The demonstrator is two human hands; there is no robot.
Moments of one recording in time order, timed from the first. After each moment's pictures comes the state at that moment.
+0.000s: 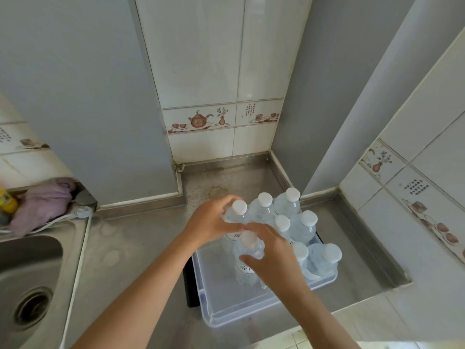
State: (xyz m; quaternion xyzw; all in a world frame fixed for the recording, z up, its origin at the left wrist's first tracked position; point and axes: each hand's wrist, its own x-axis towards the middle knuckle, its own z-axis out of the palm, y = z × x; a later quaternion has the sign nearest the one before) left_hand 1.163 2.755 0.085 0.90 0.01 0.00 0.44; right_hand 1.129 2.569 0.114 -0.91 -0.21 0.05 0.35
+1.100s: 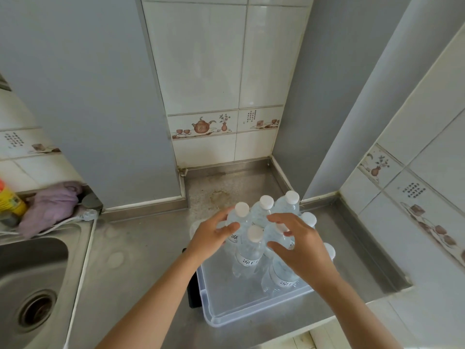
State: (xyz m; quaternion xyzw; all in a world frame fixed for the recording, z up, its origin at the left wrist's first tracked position) left_hand 1.139 2.747 0.055 0.77 0.11 -0.03 0.62; right_hand 1.156 2.523 0.124 -0.90 -0.25 -0.02 0.36
